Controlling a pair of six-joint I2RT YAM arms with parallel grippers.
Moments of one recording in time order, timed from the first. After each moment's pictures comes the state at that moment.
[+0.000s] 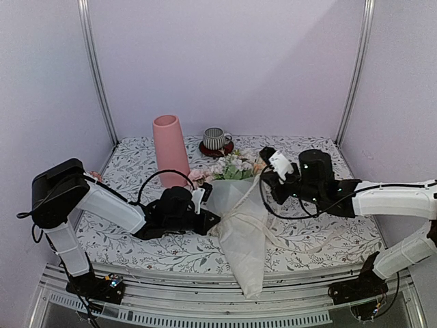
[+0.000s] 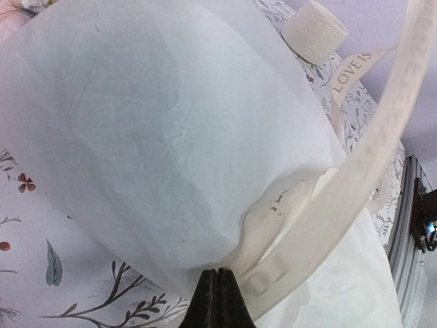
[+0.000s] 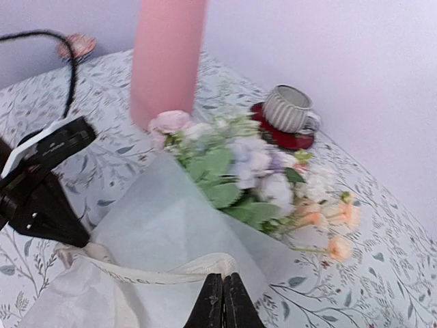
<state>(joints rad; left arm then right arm) -0.94 1.78 0.69 0.55 0.04 -0.51 0.84 1.37 0.78 0.20 0.10 -0.21</state>
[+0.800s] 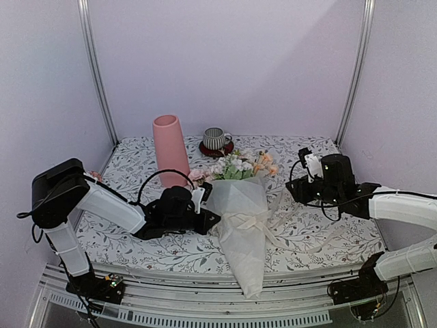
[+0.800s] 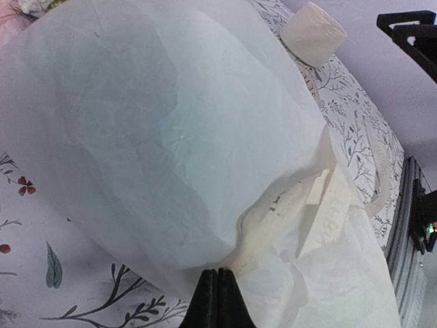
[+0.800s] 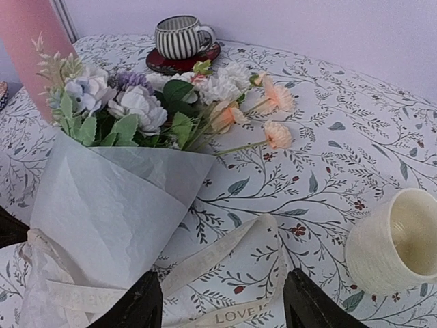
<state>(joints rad) -0.94 1.78 0.69 0.56 0.04 -0.51 0.60 1.18 0.62 0.04 0.14 0.14</state>
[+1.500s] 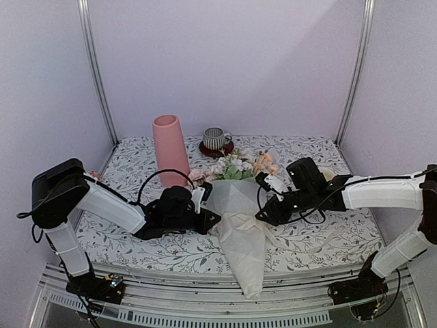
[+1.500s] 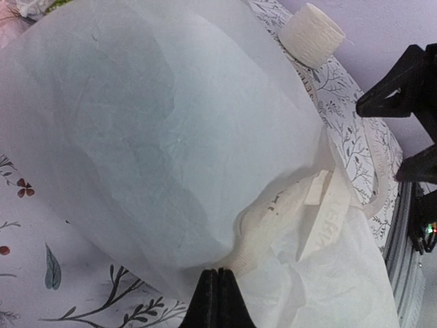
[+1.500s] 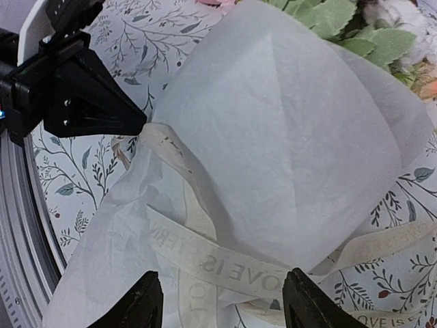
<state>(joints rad) -0.94 1.78 0.69 0.56 0.04 -0.51 0.74 1.42 0.79 -0.15 -0.25 -0.01</state>
